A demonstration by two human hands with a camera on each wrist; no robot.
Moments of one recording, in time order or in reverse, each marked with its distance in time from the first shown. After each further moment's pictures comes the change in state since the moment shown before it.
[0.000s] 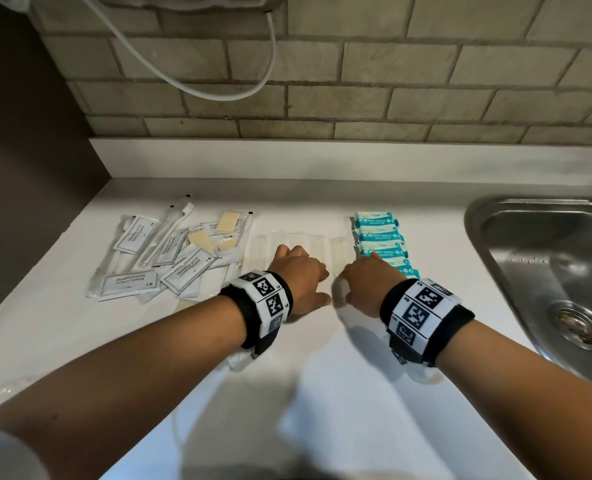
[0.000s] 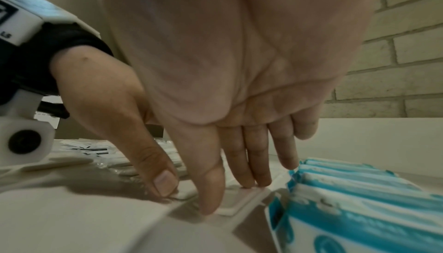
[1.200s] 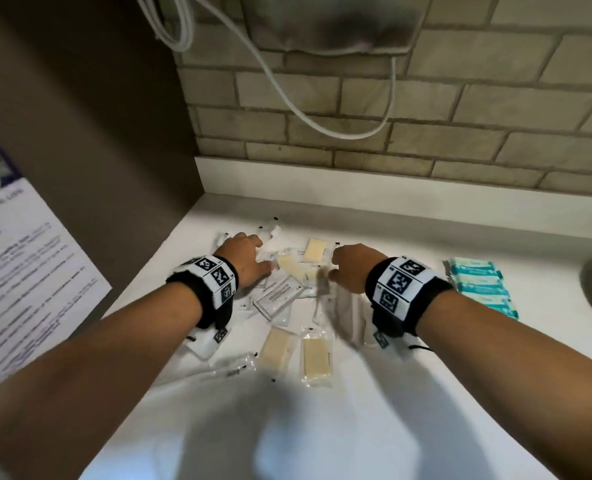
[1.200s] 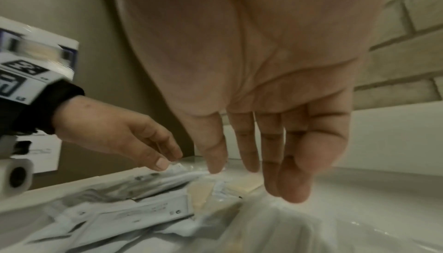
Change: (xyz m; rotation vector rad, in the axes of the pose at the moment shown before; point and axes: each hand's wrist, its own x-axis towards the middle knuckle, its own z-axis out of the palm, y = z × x) left_hand -0.089 -0.209 -0.054 -0.329 0.107 -0.582; right_hand 0.089 -0.129 -0.110 0.223 -0.071 -0.040
